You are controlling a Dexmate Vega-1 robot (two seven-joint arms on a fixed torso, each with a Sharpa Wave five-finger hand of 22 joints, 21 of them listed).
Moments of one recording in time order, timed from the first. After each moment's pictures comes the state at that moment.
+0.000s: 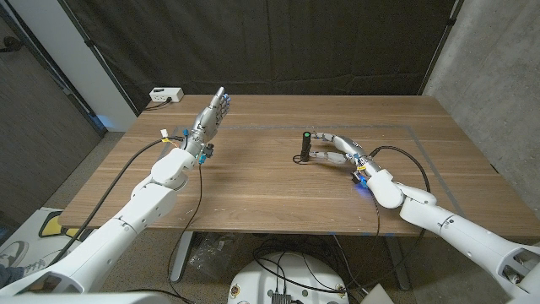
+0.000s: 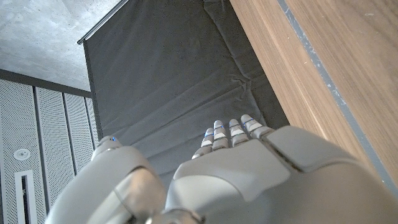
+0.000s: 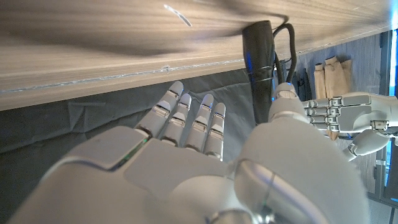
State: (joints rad) left arm 0.97 0.65 0.32 -1.61 -0.56 -0.29 0.03; left_hand 0.33 -0.05 0.01 0.05 0.28 -0.06 0.10 0.21 0.18 0.02 0.05 0.22 0.18 -0.06 0.05 0.19 0.18 -0.09 0.01 0.21 0.18; right arm -0.81 -0.70 -0.66 -1.30 -0.40 0.45 -0.40; right_hand 0.71 -0.04 0.20 -0.13 0.26 0.39 -0.13 0.20 0.20 0.44 -0.13 0.22 0.18 0.29 -0.02 0.19 0.18 0.40 -0.05 0.20 0.18
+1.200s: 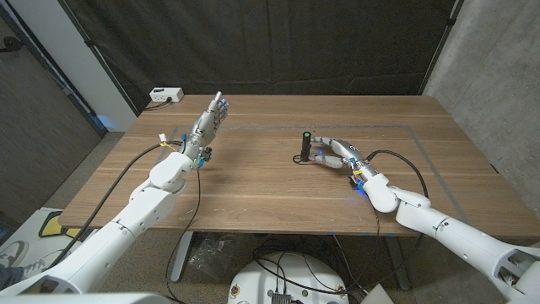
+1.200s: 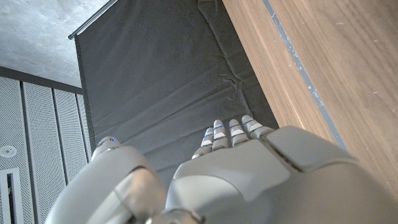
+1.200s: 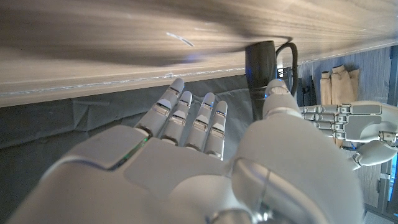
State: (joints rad) left arm 0.99 0.65 0.32 -1.59 -0.58 -0.29 0.03; left_hand 0.33 -0.05 0.01 0.05 0.28 -0.05 0.10 0.21 0.18 0.03 0.04 0.22 0.18 -0.06 0.05 0.19 0.18 -0.10 0.02 0.21 0.18; right arm -0.79 -0.67 -0.70 -1.28 -0.45 0.39 -0.47; right_hand 0.75 -0.01 0.21 -0.14 0.26 0.41 -0.14 0.21 0.20 0.46 -0.14 0.22 0.18 0.32 -0.03 0.19 0.18 0.42 -0.05 0.21 0.18
